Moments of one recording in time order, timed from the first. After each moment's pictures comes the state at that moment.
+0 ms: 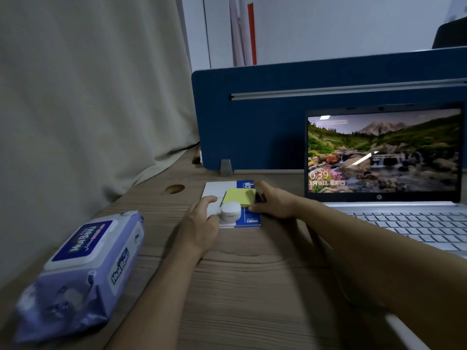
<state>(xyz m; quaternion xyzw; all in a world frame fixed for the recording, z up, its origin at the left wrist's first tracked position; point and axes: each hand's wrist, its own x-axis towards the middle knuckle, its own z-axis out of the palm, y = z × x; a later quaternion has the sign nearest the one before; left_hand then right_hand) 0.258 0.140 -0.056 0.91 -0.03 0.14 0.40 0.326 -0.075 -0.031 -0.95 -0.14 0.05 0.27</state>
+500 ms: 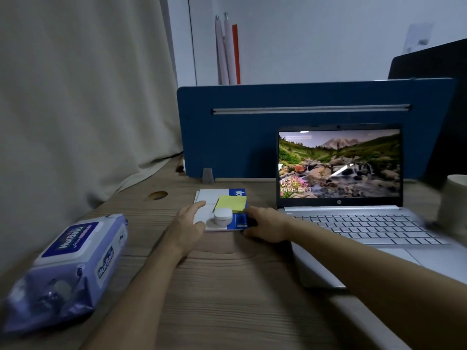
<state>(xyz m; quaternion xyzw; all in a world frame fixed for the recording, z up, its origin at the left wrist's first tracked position) 0.253 0.138 -0.057 0.92 -0.08 0.09 0.37 0.243 -0.092 -0.019 -0.97 -0.15 0.07 0.17</state>
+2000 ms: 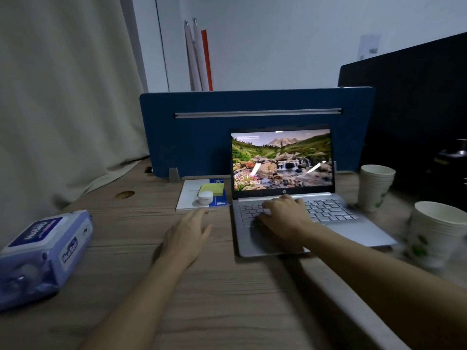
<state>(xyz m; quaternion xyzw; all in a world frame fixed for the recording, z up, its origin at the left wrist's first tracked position) 0.174 0.039 -0.055 0.94 -0.14 0.21 0.22 0.154 -0.209 -0.023 -0.99 -0.01 -0.15 0.03</state>
